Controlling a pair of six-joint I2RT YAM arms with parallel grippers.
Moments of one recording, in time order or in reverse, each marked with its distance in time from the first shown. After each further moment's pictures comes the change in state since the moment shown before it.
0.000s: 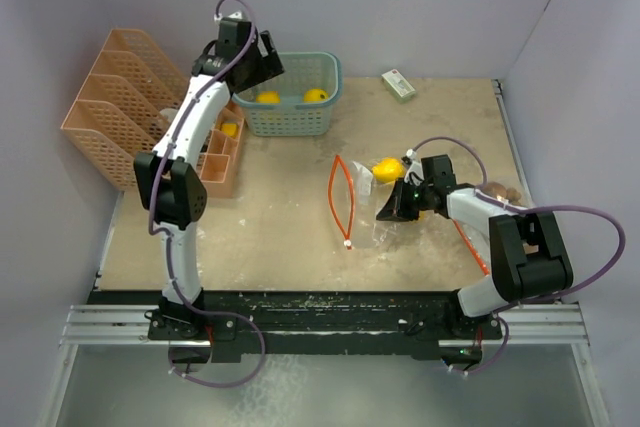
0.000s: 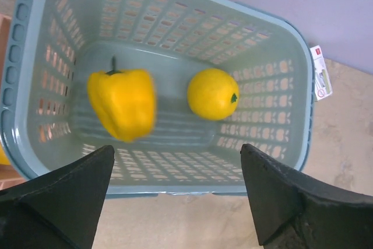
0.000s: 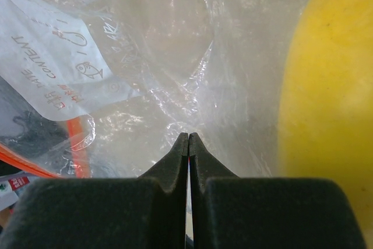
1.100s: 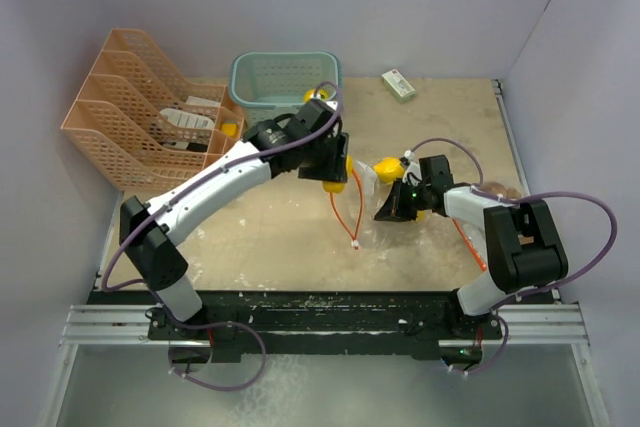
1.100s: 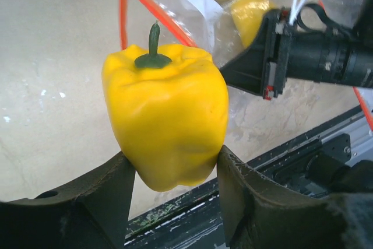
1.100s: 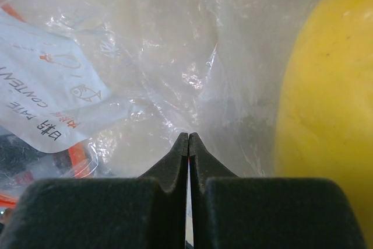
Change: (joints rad) left arm -0.603 -0.421 -0.522 -0.168 -0.009 -0.045; right arm 0.000 0.059 0.005 0.042 -0.019 0.012
